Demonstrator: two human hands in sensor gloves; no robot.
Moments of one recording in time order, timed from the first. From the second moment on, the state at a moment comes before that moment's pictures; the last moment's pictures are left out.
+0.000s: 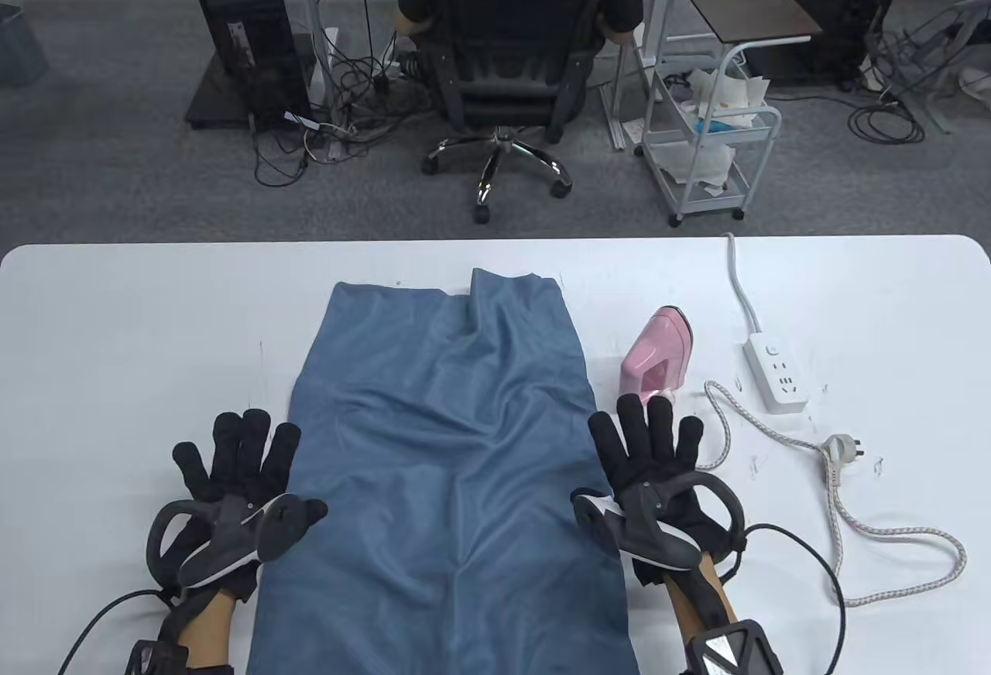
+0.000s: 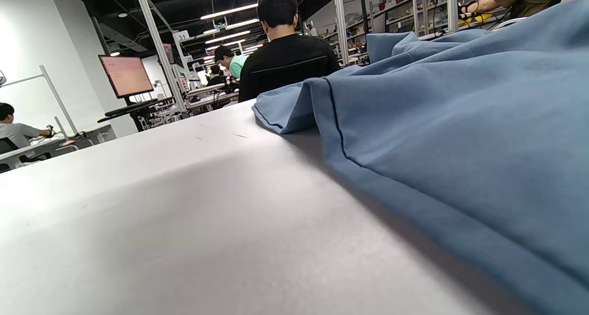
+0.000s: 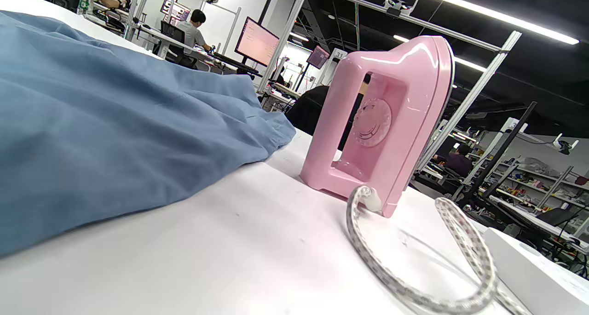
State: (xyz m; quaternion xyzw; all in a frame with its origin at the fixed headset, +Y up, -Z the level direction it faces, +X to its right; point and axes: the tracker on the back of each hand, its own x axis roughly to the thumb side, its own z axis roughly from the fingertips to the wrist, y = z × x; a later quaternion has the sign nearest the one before) left_hand -0.299 -0.744 -0.291 -0.01 -0.09 -0.12 0.99; right_hand 0.121 -0.708 -0.295 -0.17 0.08 -0.97 0.18
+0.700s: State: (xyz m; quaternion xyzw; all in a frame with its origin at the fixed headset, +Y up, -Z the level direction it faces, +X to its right) left_hand -0.298 -0.743 -0.293 0.00 -0.10 -0.12 0.99; right_hand 0.120 -0.709 -0.298 -0.16 0.08 -0.97 0.18
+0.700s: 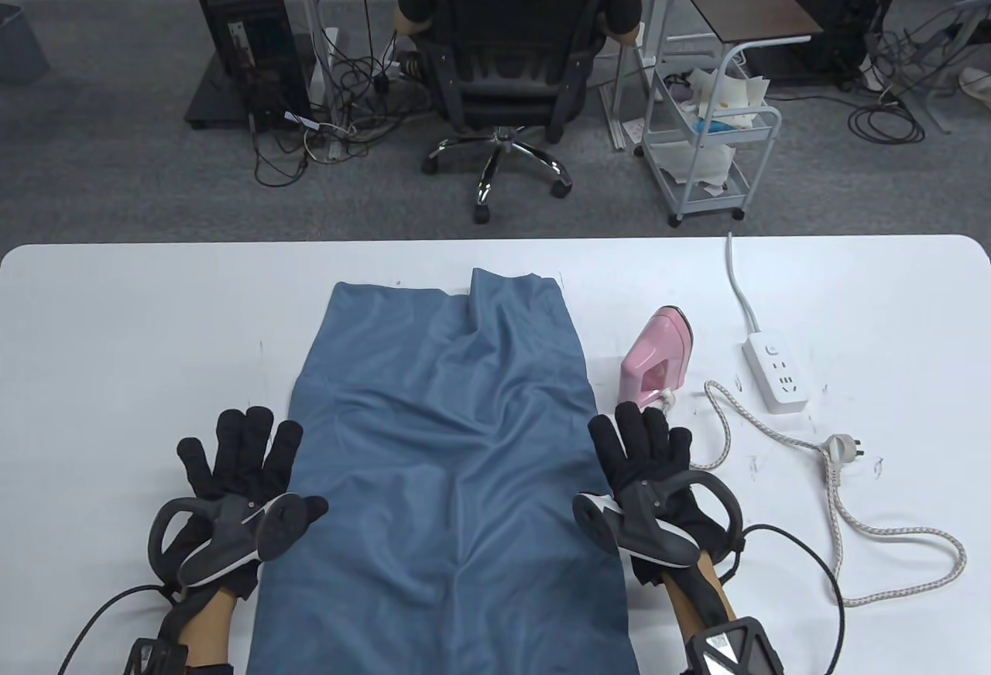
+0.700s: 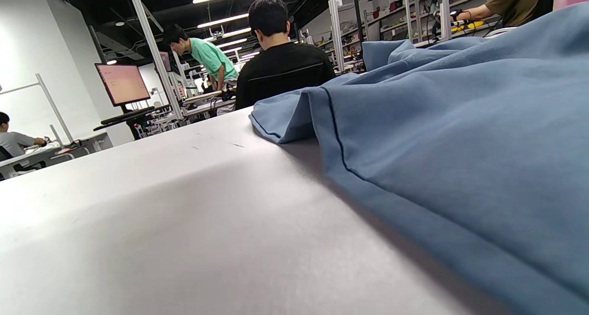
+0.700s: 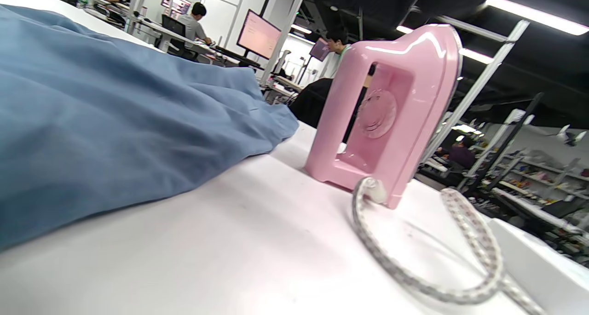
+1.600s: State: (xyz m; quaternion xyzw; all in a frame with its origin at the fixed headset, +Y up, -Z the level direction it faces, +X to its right) left_hand -0.314 -0.751 -0.287 -0.03 -0.03 -0.16 0.99; right_hand 0.321 -0.704 -0.375 0.13 -0.06 -0.97 0.18
